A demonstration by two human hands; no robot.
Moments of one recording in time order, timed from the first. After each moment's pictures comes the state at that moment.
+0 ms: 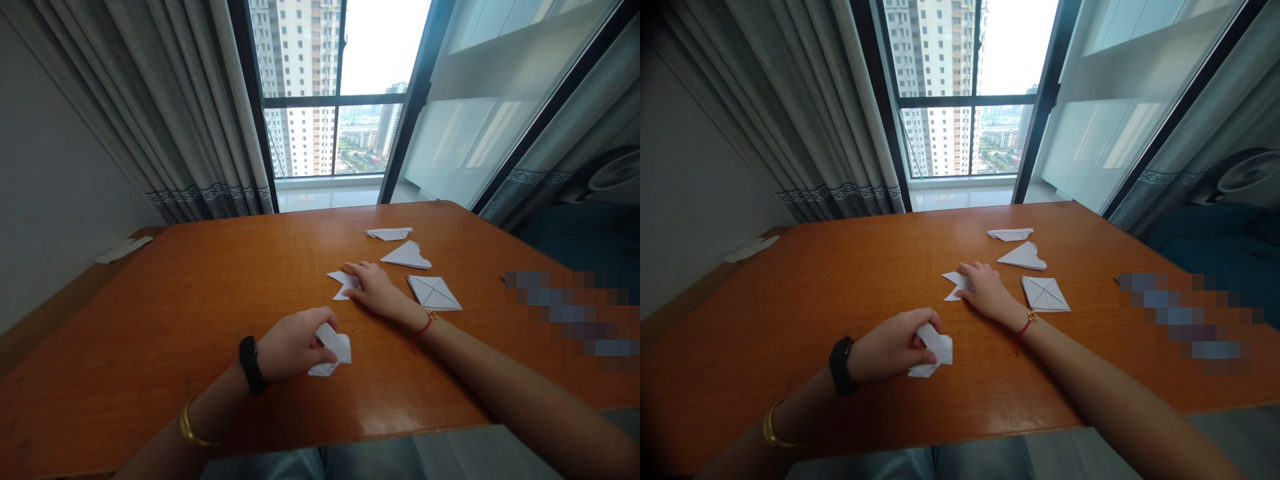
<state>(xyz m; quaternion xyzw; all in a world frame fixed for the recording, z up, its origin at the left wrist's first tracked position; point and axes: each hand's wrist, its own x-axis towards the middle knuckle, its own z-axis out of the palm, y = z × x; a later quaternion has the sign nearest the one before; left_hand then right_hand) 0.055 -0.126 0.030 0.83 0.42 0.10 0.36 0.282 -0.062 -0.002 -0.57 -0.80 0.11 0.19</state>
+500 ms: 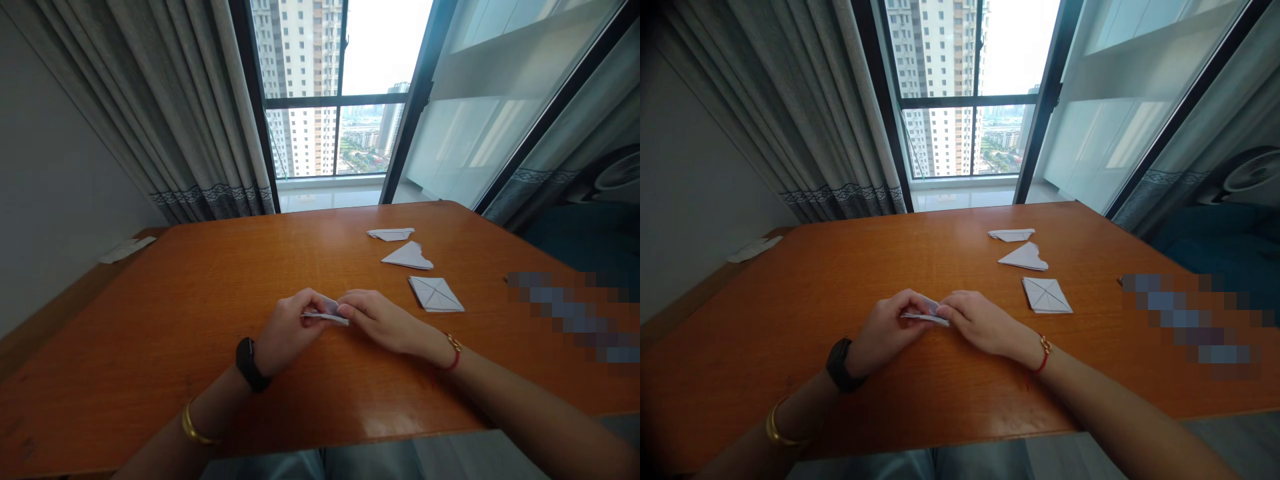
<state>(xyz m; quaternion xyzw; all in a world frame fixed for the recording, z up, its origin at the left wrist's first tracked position) 0.059 -0.125 0.026 0.77 0.45 0.34 0.31 0.264 -0.116 0.043 -0.38 -0.84 0.31 0.24</state>
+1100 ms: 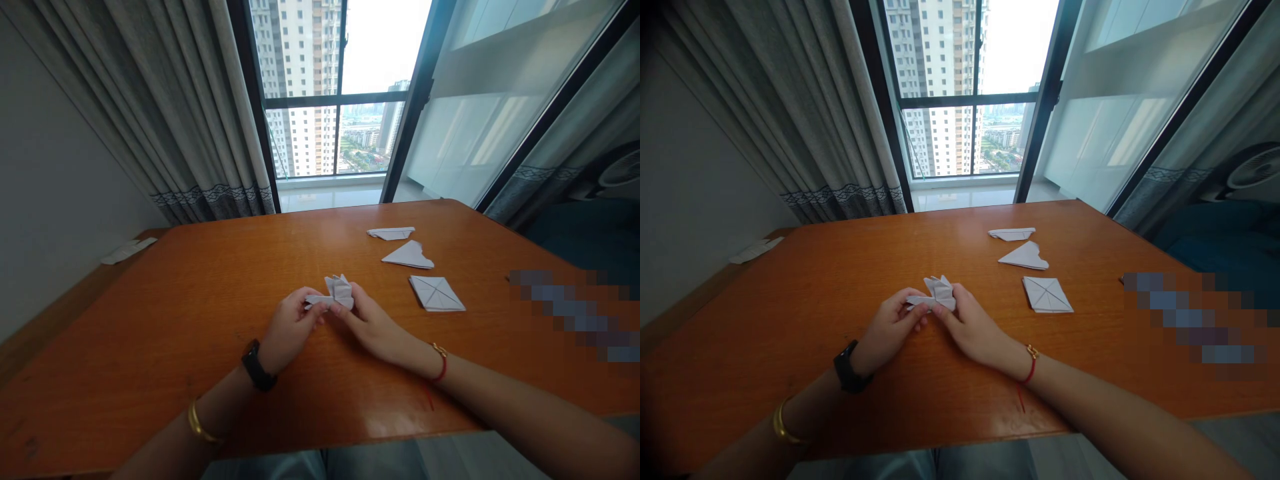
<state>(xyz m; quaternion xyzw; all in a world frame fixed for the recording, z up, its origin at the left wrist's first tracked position) 0.065 -0.120 0.013 0.65 0.45 0.40 0.46 0.248 -0.121 0.011 -0.45 -0.71 0.38 0.38</state>
